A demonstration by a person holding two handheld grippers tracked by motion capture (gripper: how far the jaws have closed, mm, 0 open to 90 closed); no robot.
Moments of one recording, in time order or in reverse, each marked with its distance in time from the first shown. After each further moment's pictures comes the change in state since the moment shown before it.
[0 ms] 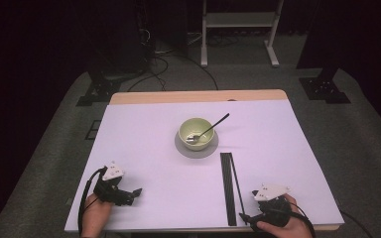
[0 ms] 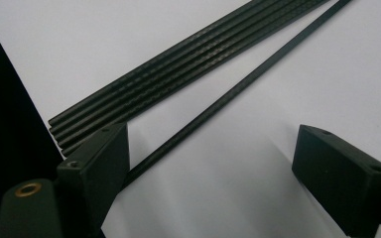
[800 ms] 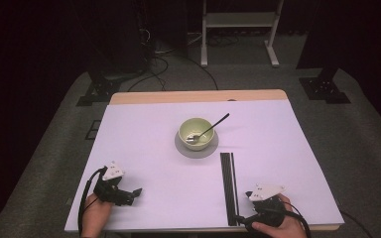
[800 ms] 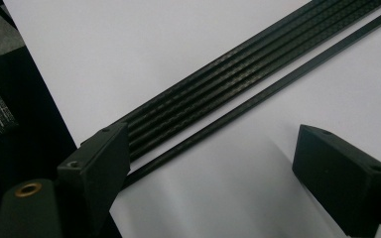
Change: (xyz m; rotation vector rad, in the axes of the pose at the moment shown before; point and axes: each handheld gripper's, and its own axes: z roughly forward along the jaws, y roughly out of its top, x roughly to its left) left arm 0.000 0.000 0.000 0.000 0.000 0.000; right arm 0.008 0.008 0.007 -0.019 0.061 0.005
